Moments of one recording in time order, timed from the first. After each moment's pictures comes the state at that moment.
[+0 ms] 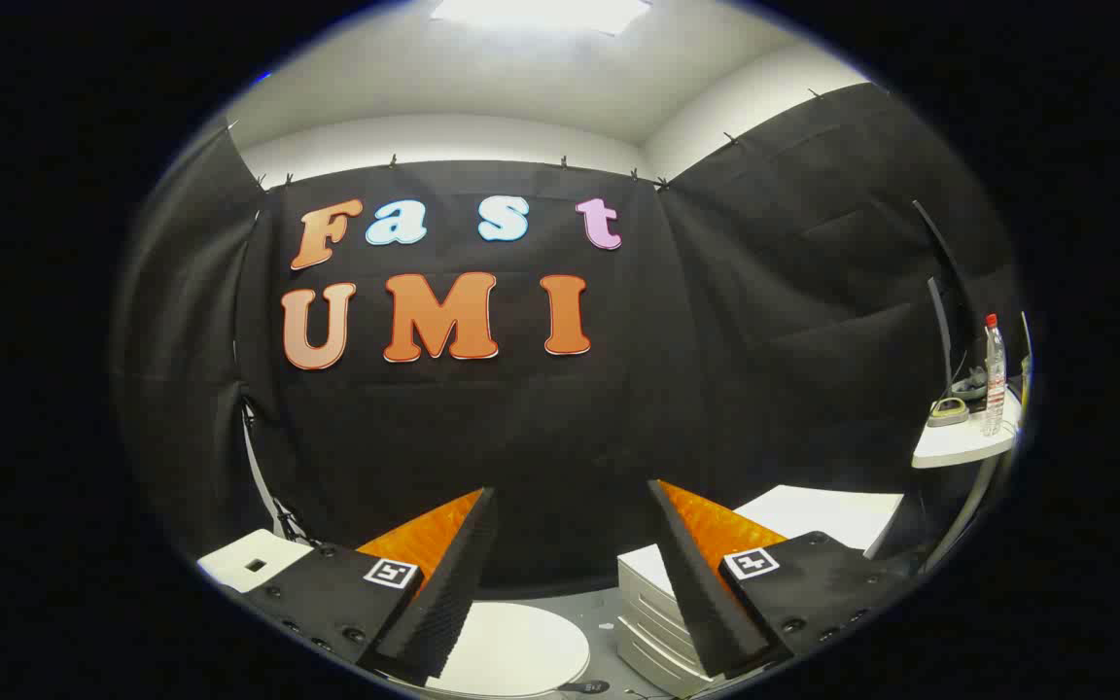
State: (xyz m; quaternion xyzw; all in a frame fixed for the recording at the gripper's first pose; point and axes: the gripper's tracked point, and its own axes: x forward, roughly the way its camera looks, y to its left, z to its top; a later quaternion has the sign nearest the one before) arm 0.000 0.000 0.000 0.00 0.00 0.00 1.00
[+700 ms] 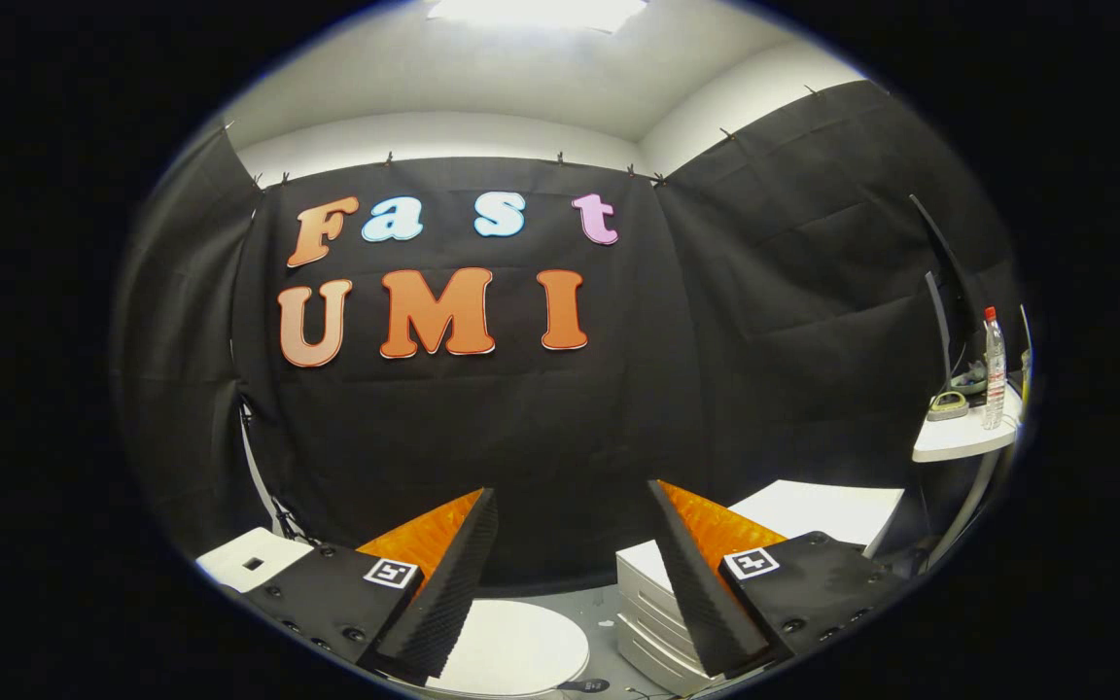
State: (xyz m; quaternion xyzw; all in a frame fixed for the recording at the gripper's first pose) arm 0.001 -0.005 -0.007 0.00 0.00 0.00 1.00
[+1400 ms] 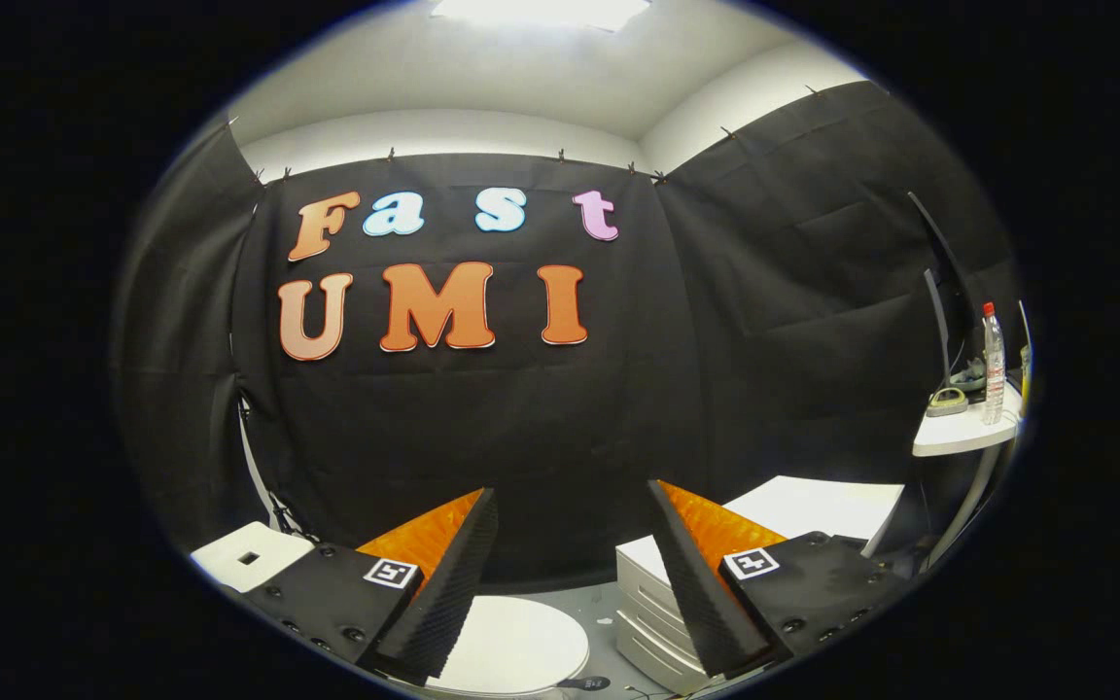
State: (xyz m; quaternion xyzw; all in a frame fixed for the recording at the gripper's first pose) arm 0.000 -0.002 -0.028 0.00 0.01 0.00 1.00
